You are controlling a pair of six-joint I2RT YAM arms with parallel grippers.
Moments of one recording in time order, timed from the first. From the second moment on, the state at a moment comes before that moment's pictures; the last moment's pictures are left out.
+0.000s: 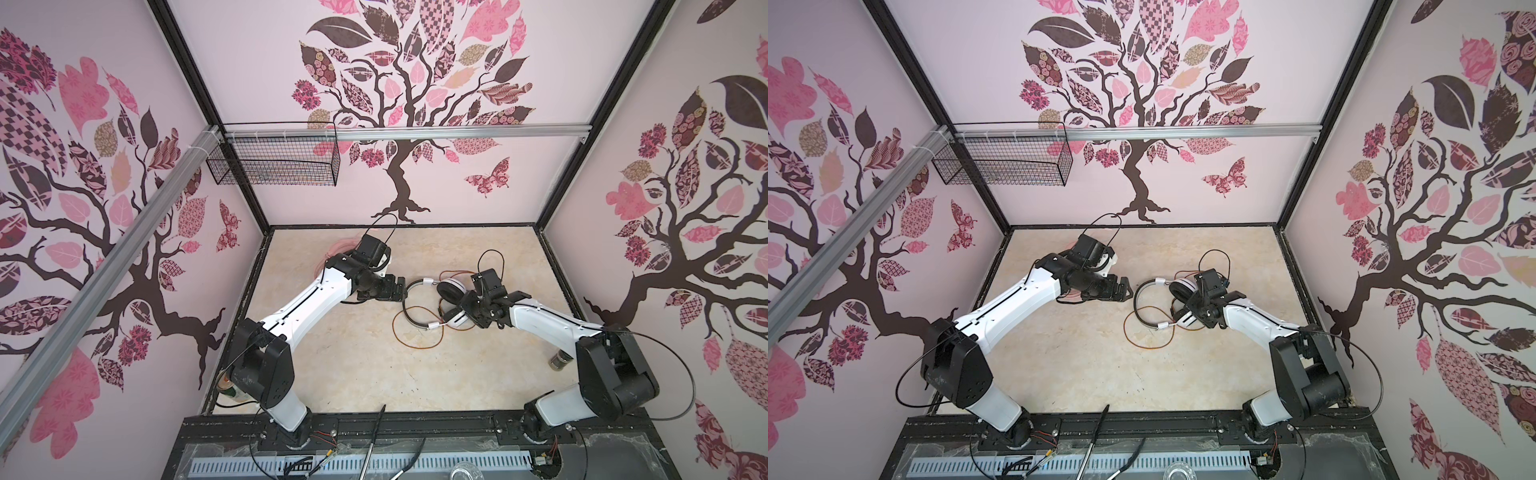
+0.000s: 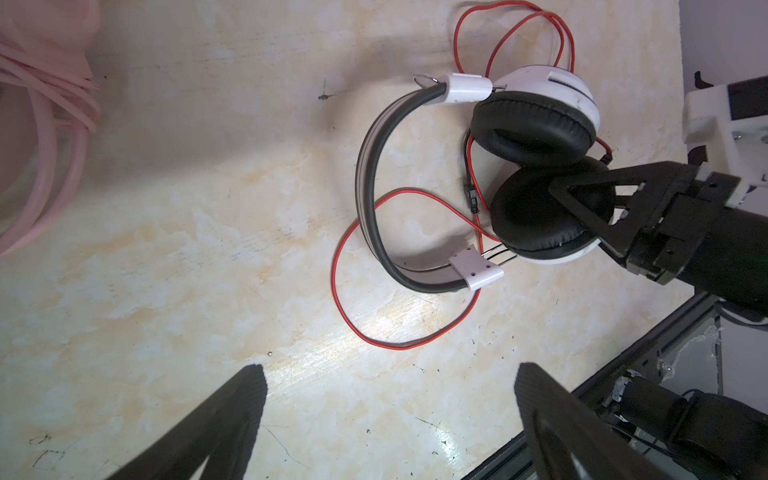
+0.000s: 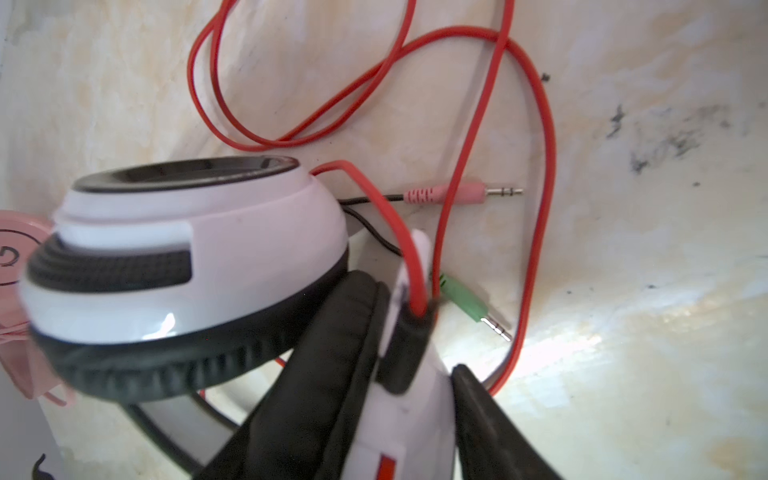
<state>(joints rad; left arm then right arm) -0.54 1.63 1.42 -0.86 0.25 -0.37 0.37 1.48 0.81 -0.36 -0.02 1.03</state>
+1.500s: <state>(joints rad) -0.61 1.69 1.42 -0.89 0.14 -0.42 0.56 1.30 0.90 -0.46 0.11 1.46</state>
